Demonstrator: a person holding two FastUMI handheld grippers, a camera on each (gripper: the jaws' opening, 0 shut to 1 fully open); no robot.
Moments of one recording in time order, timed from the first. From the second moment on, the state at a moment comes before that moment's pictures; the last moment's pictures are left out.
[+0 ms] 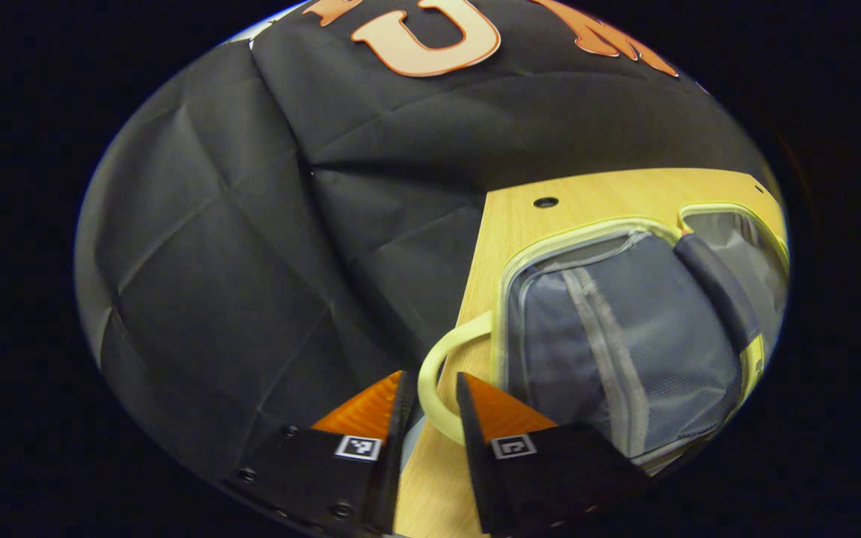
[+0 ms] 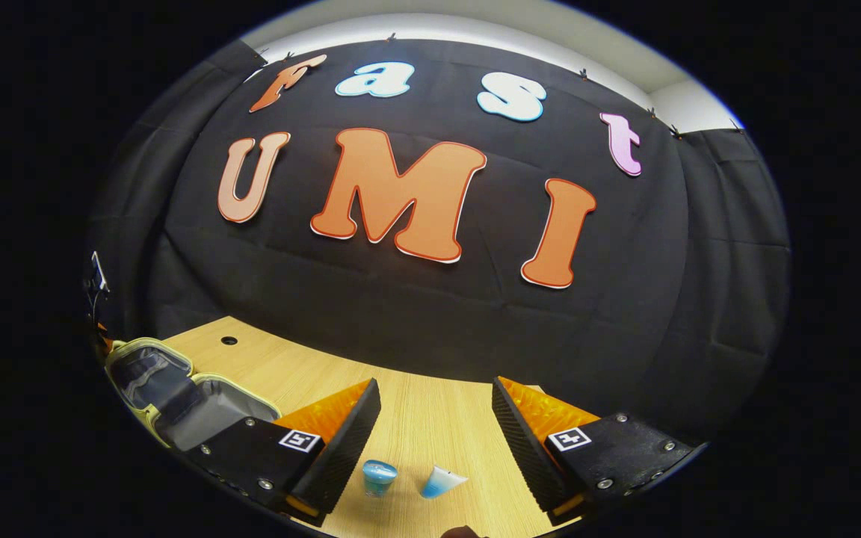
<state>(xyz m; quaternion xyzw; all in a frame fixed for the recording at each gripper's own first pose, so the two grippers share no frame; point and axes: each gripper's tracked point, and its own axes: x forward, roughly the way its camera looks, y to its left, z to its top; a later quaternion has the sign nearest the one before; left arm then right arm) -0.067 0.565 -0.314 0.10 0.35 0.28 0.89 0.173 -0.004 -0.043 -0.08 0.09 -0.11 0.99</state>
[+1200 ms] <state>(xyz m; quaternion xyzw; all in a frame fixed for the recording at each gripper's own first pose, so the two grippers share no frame) 0.110 0.056 -0.176 0.04 0.14 0.02 0.99 0.137 -0.095 -0.152 -0.04 0.16 0.01 0.99</state>
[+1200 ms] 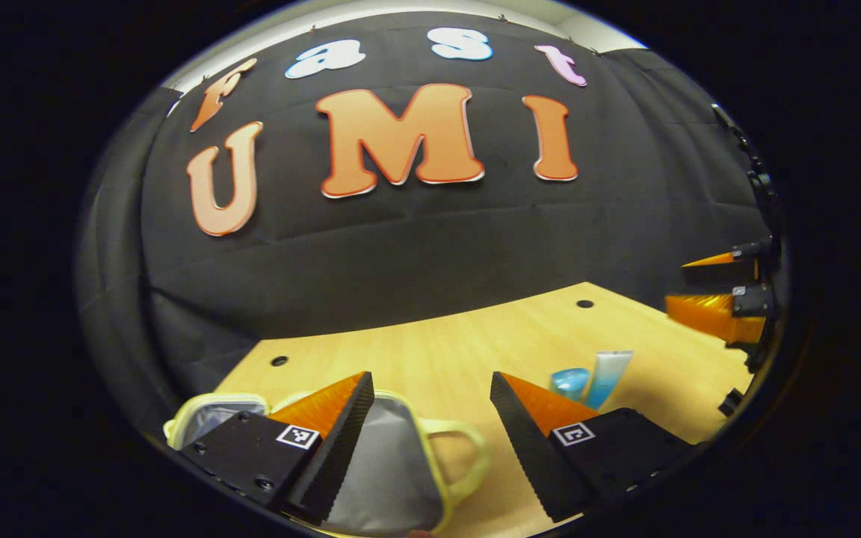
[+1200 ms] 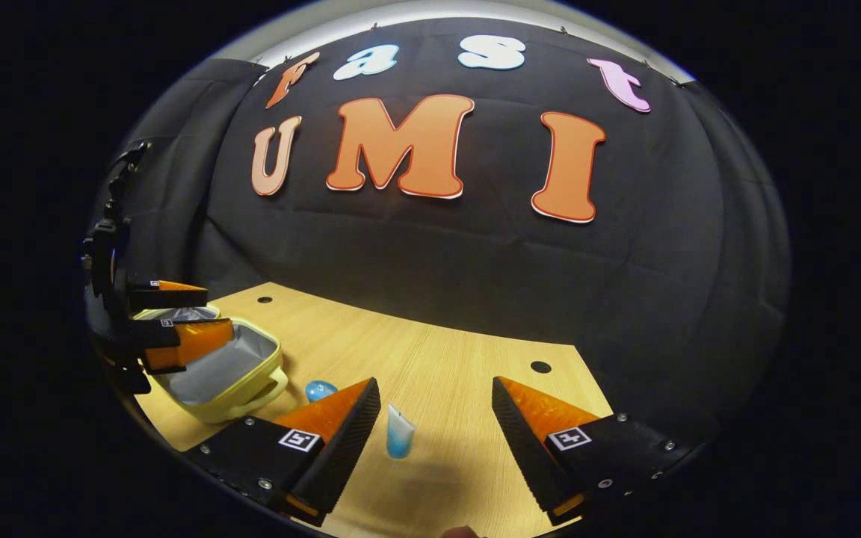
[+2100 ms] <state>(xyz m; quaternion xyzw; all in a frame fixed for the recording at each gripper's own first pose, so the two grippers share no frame) 0.168 -0.072 -0.319 -0.04 0.21 -0.04 0.98 0.163 -0.085 -0.273 -0.06 0.22 0.07 0.97</state>
